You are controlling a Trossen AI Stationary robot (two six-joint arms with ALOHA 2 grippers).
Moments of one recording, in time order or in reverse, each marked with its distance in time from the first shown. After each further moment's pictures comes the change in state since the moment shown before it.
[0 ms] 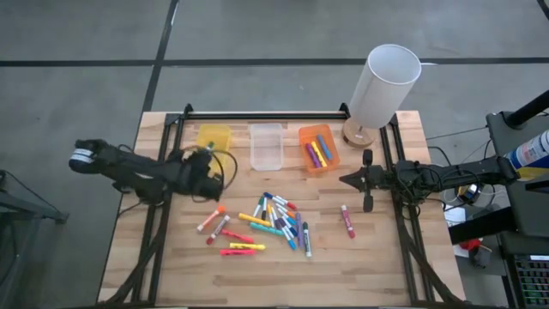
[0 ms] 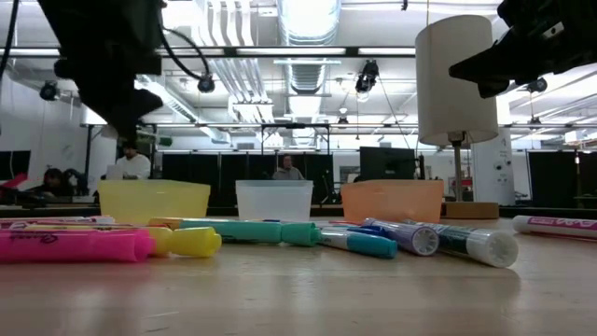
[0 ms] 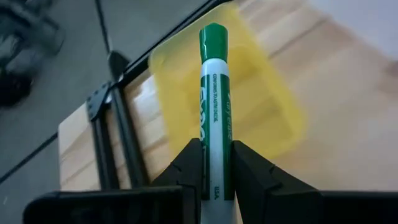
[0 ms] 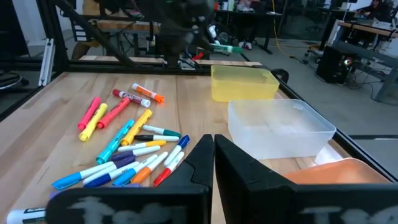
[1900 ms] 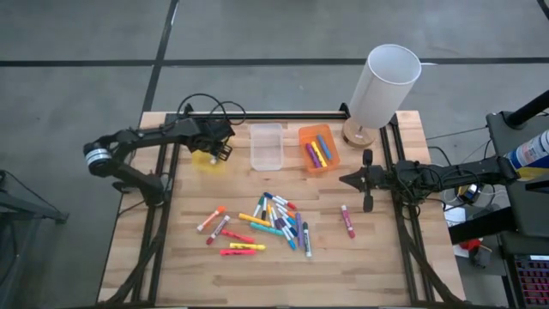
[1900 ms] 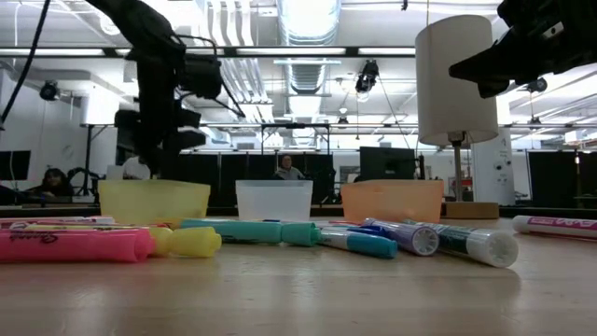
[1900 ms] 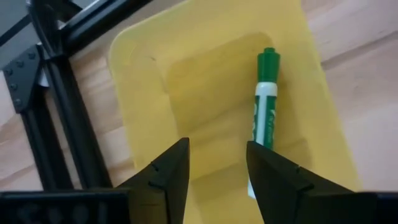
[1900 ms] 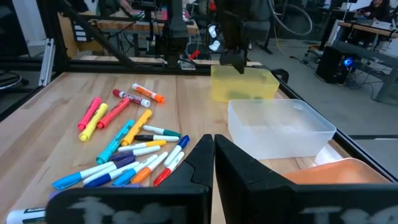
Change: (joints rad) left arm 0.647 0.166 0.099 0.365 0.378 0.613; right arm 0.000 0.000 0.000 0.000 0.000 0.000
